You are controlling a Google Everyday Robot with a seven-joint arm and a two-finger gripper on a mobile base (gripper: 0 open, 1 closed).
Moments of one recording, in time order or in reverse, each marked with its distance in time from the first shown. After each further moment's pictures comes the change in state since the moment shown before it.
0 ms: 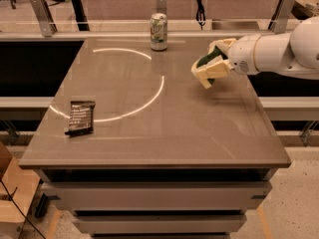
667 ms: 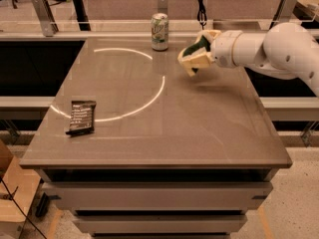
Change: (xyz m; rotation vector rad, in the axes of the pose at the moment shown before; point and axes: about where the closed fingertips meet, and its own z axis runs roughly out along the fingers) arm -0.019 -0.029 0.049 0.104 -0.096 -0.062
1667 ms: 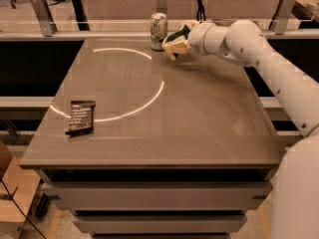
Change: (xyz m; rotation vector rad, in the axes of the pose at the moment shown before) arm -0.002 -0.052 0.111 0.090 -0.048 0.011
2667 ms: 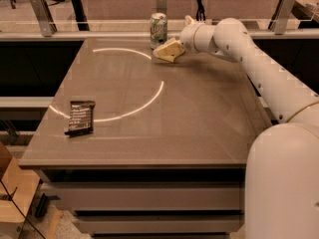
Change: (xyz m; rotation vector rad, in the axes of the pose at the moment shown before) arm 0.006 0.003 0.043 -0.026 0.018 0.030
